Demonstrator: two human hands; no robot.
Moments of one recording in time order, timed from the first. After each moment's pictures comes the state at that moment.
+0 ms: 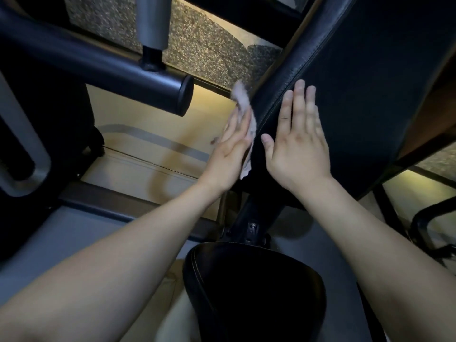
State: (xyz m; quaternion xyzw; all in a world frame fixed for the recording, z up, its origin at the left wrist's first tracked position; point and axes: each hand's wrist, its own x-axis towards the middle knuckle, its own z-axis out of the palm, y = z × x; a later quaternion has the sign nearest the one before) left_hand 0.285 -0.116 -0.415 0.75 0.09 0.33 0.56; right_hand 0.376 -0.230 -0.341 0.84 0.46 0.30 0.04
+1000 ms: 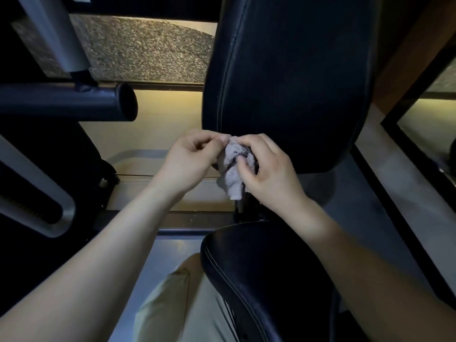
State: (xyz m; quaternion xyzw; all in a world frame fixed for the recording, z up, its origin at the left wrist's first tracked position) left_hand 0.221 -0.143 -0.373 0.75 0.17 0.22 0.60; right_hand 0.313 -0.295 -0.391 0.77 0.48 0.12 -0.41
